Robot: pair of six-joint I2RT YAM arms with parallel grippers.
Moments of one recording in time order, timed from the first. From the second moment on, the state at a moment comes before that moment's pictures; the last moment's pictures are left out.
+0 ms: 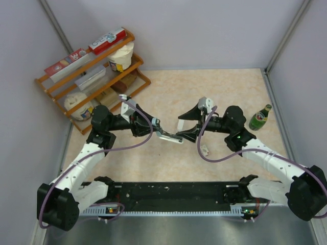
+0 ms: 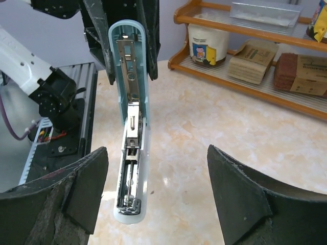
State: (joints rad) left arm -0.30 1.01 0.68 0.53 1.19 -0.25; right arm 0.58 1.09 0.67 0.49 -0.82 0.10
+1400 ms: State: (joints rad) left arm -0.35 1.04 0.70 0.34 1.12 -0.08; right arm 0.74 1.23 0.69 0.37 -0.72 -0.09
